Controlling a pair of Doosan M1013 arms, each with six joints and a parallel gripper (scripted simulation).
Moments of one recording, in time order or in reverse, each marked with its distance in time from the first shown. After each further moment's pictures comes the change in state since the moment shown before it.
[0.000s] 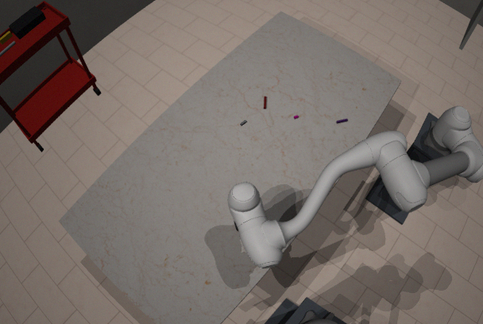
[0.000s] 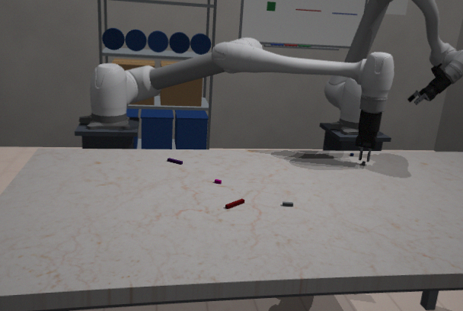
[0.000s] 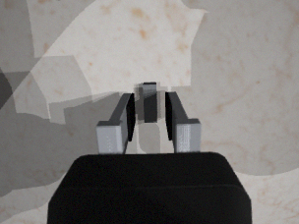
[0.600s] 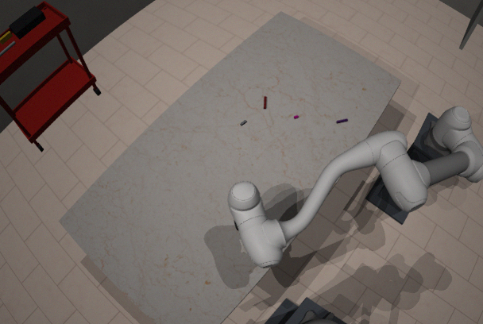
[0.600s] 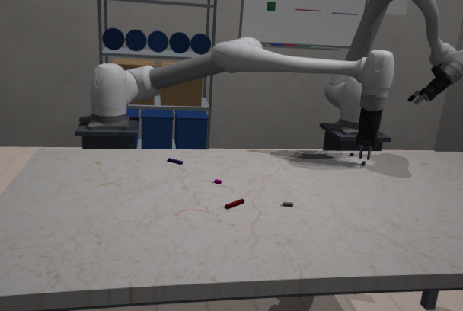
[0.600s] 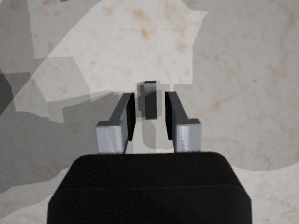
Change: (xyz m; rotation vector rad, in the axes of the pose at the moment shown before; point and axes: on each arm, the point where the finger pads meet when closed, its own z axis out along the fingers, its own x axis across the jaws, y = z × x) left arm 0.000 0.000 0.000 0.000 0.000 0.000; right arm 0.000 0.000 -0.007 0.000 0.000 0.000
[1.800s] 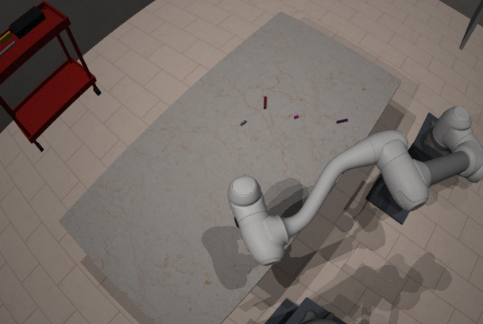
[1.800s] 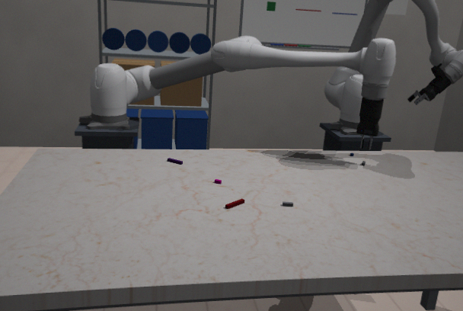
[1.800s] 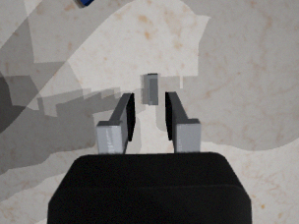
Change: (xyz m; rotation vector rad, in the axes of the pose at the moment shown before) left arm 0.000 0.000 0.000 0.000 0.000 0.000; right arm -0.002 0.000 -0.041 0.000 0.000 0.000
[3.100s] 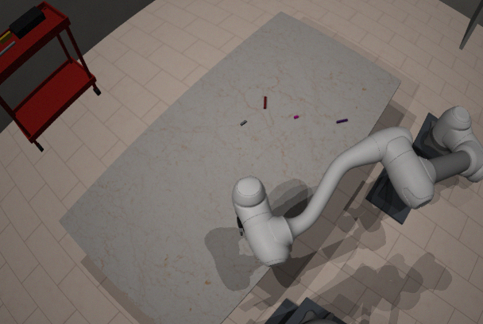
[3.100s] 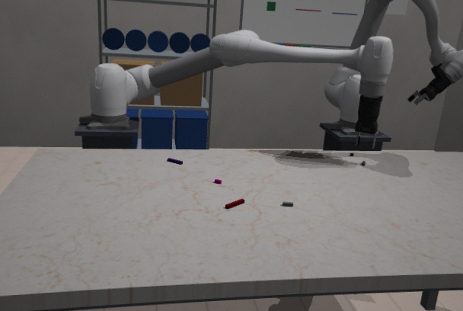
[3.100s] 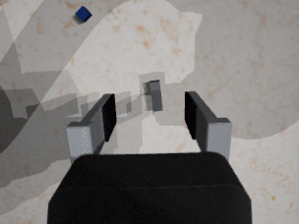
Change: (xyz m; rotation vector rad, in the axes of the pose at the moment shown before) left arm 0.000 0.000 0.000 0.000 0.000 0.000; right arm -0.004 -0.009 -0.006 0.000 0.014 0.094
